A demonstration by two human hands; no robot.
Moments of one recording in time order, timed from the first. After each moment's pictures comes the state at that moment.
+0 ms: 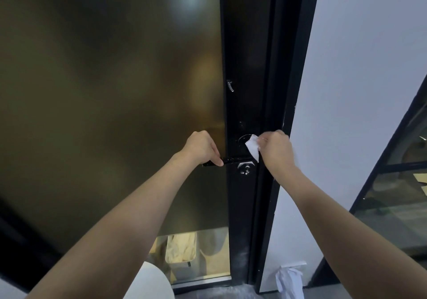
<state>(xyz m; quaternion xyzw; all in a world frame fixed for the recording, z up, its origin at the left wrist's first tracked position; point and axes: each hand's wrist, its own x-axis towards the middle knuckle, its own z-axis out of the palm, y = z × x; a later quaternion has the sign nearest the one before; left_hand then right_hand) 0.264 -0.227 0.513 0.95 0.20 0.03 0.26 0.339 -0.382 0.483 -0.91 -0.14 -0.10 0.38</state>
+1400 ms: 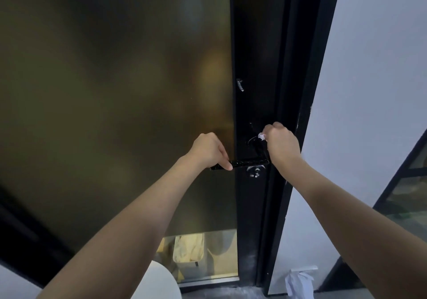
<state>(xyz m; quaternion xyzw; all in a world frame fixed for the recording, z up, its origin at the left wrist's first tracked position) 0.266 -0.223 0.516 0.94 0.20 0.01 0.26 0.363 -0.368 0.484 -0.94 -0.26 -0.16 0.18</state>
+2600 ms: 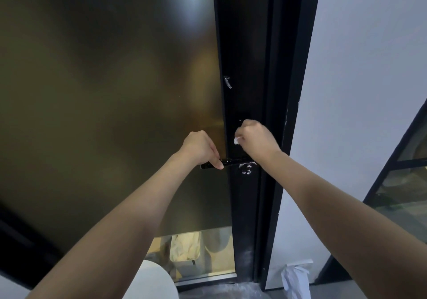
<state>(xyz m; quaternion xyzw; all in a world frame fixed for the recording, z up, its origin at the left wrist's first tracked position) 0.272 -0.231 0.517 0.94 0.23 -0.01 0.24 0.362 -0.354 0.486 -0.89 -0.39 -0.14 0.18</state>
